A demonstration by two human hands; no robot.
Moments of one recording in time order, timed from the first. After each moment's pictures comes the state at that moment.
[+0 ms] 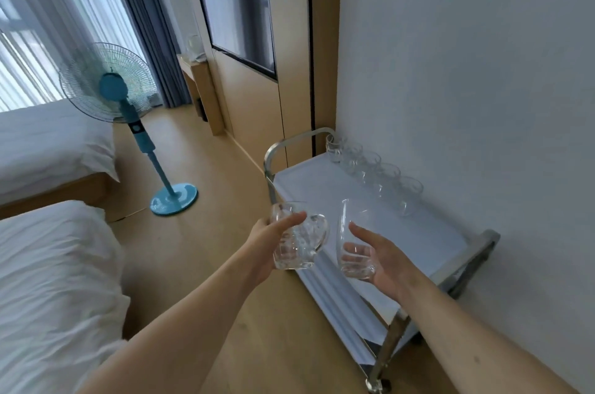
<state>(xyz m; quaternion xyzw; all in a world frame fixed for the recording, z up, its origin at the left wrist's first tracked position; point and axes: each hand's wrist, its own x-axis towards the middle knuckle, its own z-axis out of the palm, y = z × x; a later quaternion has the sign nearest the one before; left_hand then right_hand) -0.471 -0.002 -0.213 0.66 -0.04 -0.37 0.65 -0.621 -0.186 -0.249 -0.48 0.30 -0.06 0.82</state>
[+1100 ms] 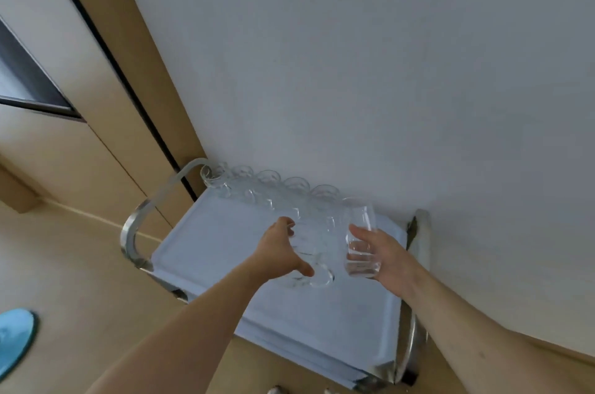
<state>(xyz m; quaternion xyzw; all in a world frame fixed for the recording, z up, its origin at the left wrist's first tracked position) -0.346 -0.287 -0.280 0.76 -0.50 -0.36 0.21 -0.581 -0.348 -0.298 -0.37 0.43 -0.26 0.78</state>
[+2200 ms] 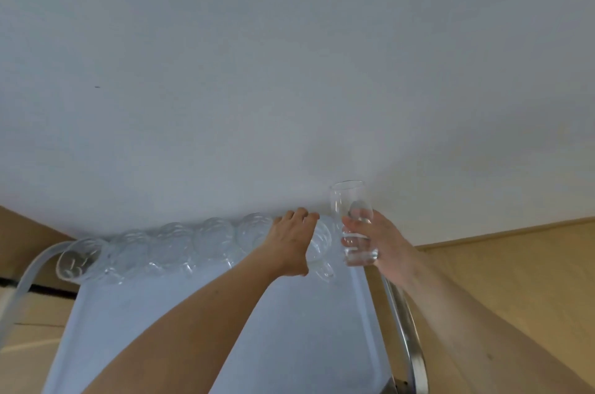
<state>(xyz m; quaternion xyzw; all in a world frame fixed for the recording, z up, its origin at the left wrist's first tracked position) -0.422 -0.487 -0.325 0.46 -0.87 -0.13 -0.12 -0.627 -0.430 -0.310 -0.25 0.50 -0.44 0.71</state>
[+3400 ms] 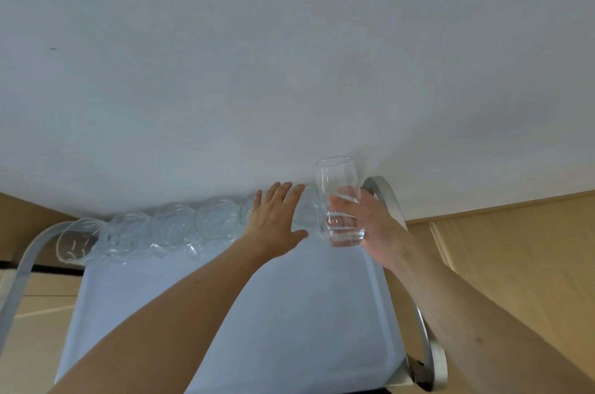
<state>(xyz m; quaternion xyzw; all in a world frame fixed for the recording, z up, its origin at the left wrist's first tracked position) -0.380 -0.503 -0.364 0.54 -0.83 -0.17 -0.03 -0.590 -0.456 -0.339 -0.25 0.51 -0.42 0.71</state>
